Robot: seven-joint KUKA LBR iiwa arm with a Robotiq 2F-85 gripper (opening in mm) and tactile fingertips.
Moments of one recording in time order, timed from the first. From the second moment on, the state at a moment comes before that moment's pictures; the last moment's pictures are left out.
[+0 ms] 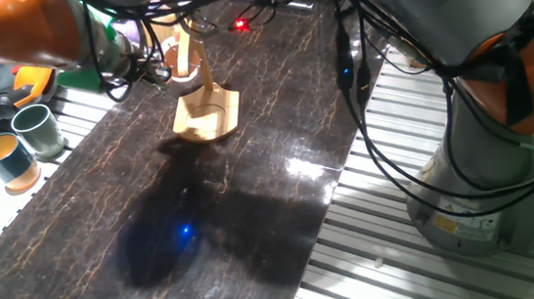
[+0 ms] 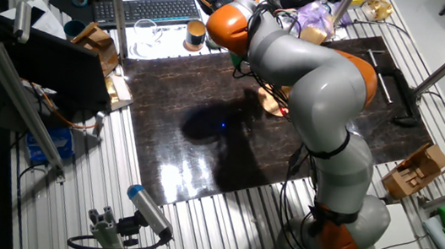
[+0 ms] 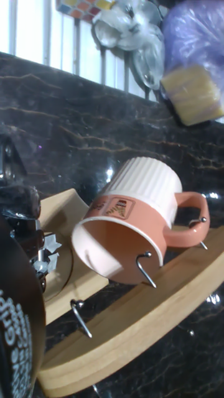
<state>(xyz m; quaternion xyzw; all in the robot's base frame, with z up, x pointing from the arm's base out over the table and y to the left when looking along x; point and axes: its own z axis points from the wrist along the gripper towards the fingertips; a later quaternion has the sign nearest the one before) 0.620 0.005 0.169 0.66 0.68 -0.22 0.23</state>
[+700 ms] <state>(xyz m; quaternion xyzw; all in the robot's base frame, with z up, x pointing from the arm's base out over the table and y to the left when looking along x) 0.625 0.002 0.164 0.66 0.68 -0.23 0.24</state>
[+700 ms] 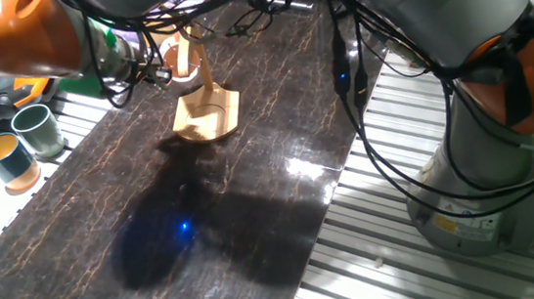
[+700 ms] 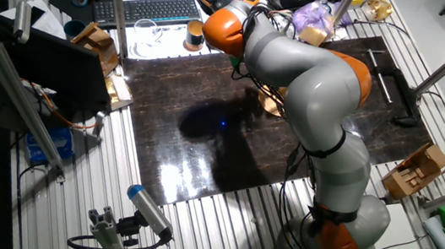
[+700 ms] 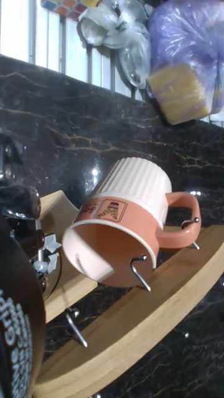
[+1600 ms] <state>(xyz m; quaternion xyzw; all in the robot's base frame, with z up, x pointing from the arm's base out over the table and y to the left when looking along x) 0.634 0.019 0.169 0.64 0.70 -0.22 0.22</state>
